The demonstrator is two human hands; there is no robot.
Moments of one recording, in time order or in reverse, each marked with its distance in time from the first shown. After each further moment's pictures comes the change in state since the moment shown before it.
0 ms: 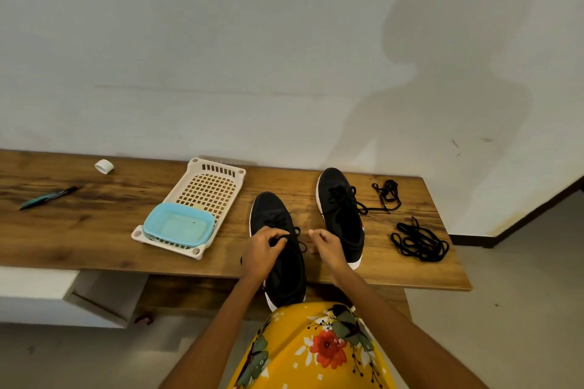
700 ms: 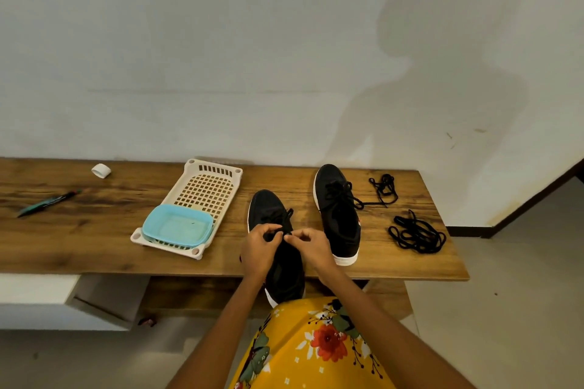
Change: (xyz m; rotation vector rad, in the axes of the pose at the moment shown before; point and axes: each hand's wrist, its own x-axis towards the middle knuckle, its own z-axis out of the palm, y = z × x) left_hand -0.004 0.009 0.001 -0.072 0.125 -0.103; right_hand -0.021 -0.012 0.023 -0.107 -0.010 -0.135
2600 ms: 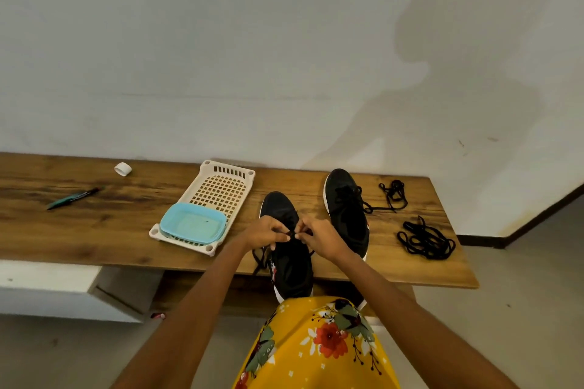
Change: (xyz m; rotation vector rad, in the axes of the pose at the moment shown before) left_hand 0.048 0.012 -0.047 0.180 -0.713 -0.018; right_hand 0.017 -0.030 -0.018 -0.613 -0.243 -0.383
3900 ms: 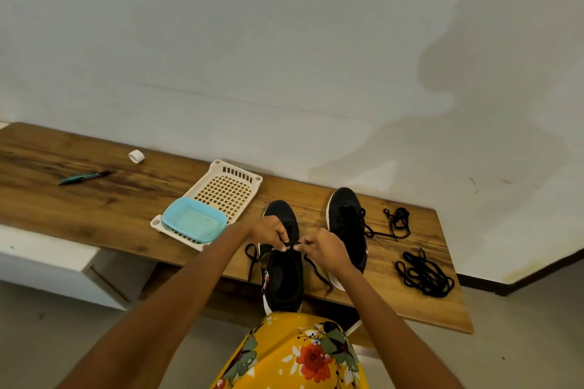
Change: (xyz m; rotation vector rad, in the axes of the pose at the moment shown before) left_hand 0.012 0.025 -0.024 0.245 -0.224 -0.005; right_hand 0.002 0.001 -0.018 -0.253 -0.047 0.018
